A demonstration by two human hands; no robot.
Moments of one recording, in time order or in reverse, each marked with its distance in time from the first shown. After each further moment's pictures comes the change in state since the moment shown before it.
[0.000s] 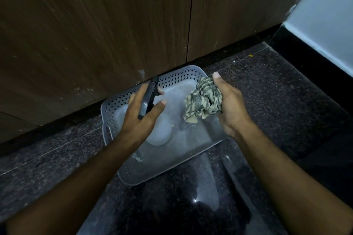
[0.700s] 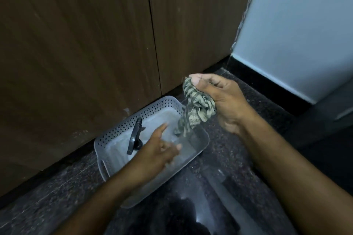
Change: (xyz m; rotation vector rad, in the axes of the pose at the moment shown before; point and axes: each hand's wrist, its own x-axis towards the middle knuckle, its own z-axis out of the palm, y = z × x) left_hand -0.033 0.090 0.012 -0.120 -0.493 -0.385; right_hand -0.082 -0.136 -0.002 0.029 -0.056 -0.219
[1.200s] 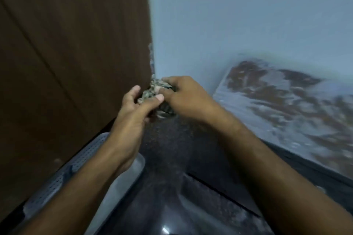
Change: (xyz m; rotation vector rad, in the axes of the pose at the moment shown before) left_hand -0.031 0.215 0.130 -0.349 -0.033 0.362; right_hand -0.094 -0.158 -0.076 -0.885 0.212 -0.208
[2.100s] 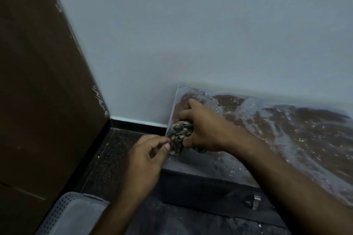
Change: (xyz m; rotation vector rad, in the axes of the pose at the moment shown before) left_hand 0.032 0.026 0.098 0.581 -0.273 0.258; right_hand -0.042 -0.008 -0.166 -0.506 -0.036 0.138
